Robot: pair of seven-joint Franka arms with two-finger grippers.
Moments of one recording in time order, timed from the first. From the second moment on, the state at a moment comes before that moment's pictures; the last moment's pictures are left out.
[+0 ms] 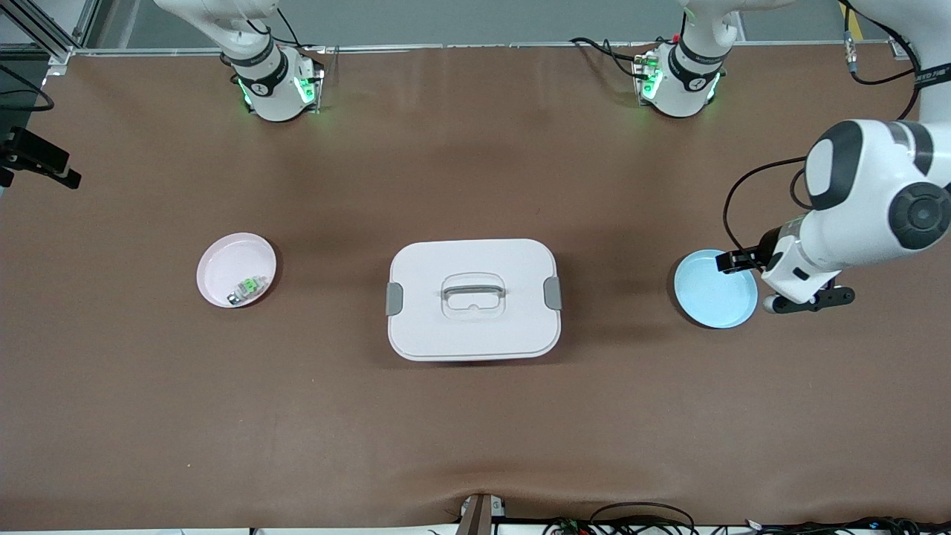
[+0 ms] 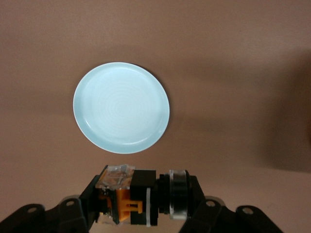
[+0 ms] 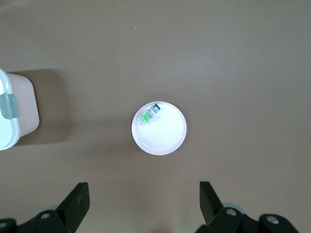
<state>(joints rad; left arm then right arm) 0.02 0.23 -0.11 -1.77 -0.05 1.79 -0.22 -0.09 0.01 0.00 -1.44 0.03 1.42 -0.03</state>
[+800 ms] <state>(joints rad) 0.05 0.12 -0.11 -1.68 -0.23 1.62 -0.33 -0.09 0.01 0.01 -1.44 0.03 1.42 -0.03</state>
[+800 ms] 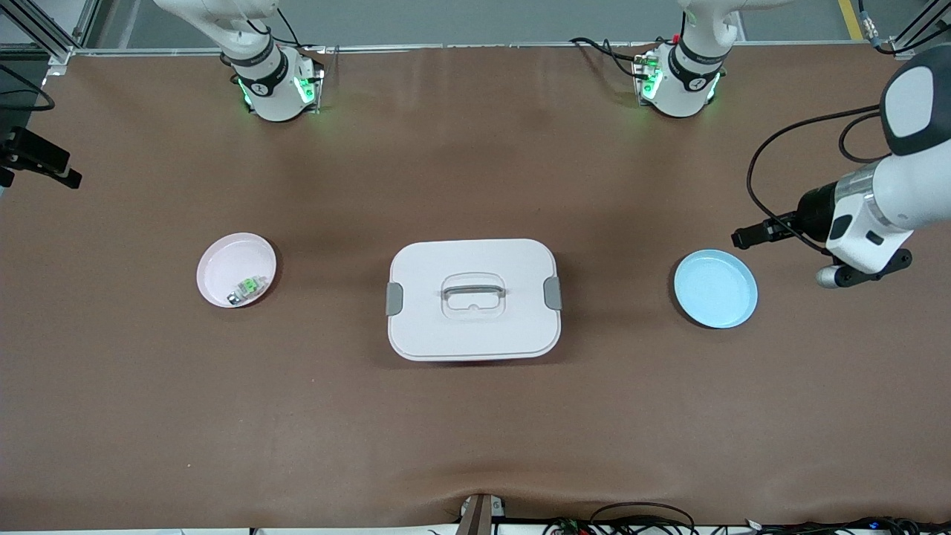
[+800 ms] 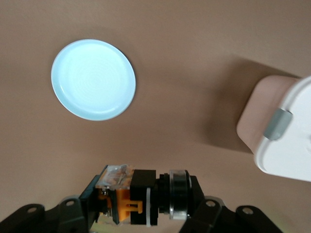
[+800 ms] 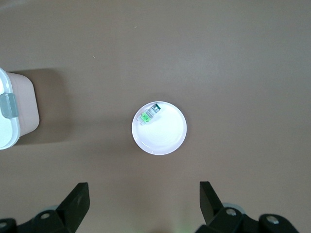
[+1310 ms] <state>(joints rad) 0.05 0.07 -0.13 -1.68 -0.35 1.58 -0.44 -0.09 0.01 0.01 -1.44 0.02 1.43 -0.03</state>
